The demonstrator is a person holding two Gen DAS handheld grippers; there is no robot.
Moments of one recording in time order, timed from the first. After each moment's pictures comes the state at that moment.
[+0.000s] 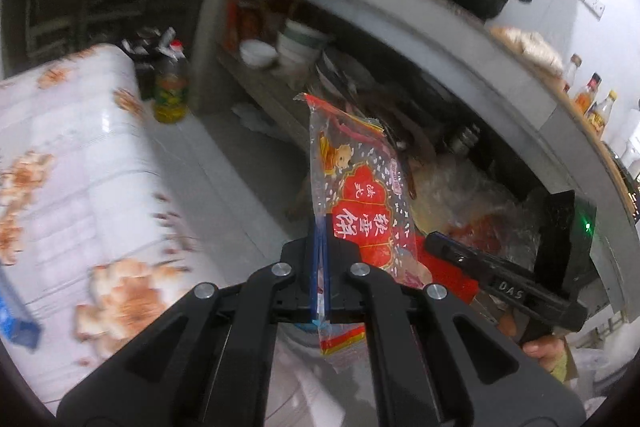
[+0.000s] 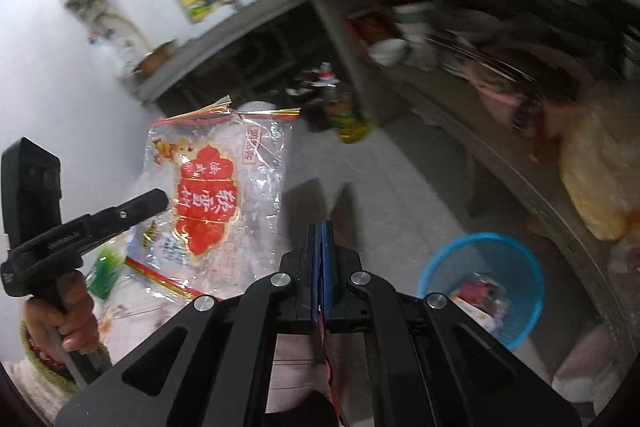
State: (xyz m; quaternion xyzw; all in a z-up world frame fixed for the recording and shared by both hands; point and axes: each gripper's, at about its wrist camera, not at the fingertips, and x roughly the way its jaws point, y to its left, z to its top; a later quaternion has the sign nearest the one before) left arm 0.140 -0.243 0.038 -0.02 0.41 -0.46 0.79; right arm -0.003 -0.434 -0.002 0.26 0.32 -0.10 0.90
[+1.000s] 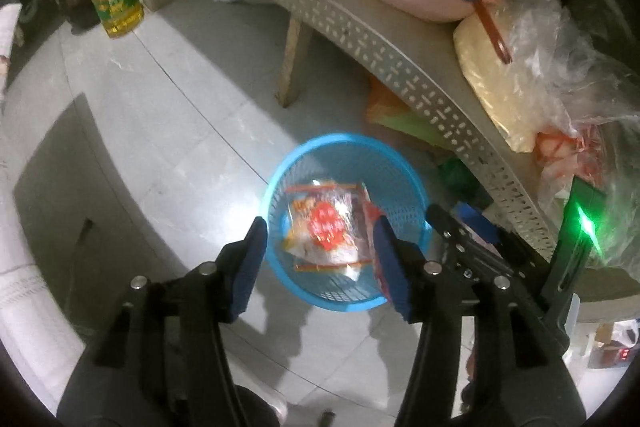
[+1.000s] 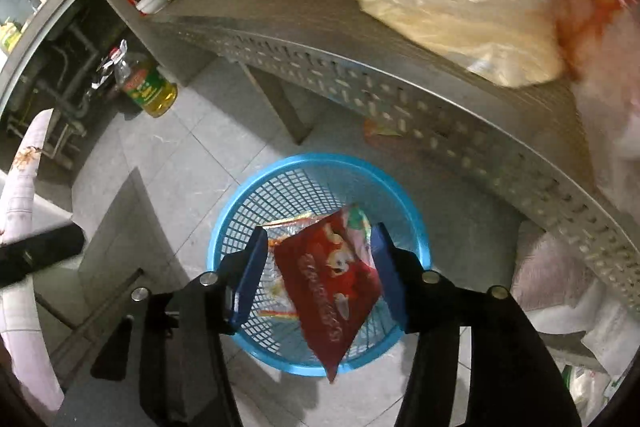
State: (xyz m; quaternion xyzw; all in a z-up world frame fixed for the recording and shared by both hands) left arm 0.147 -0.468 -0.132 0.17 0.56 -0.41 0.70; right arm -0.022 -0.574 -0.215 0.33 0.42 -0.34 0.78
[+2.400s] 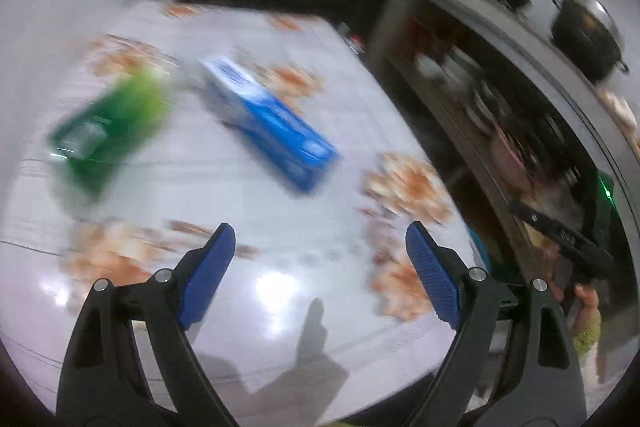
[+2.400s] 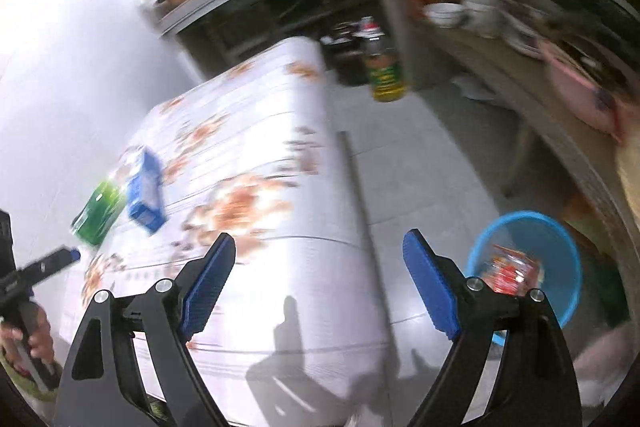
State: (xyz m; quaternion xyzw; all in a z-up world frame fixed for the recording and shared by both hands) left arm 0.106 0.062 0.014 -0.07 0.42 -0.21 0.88; right arm 0.079 -0.301 -0.026 0.19 0.40 0.00 0.90
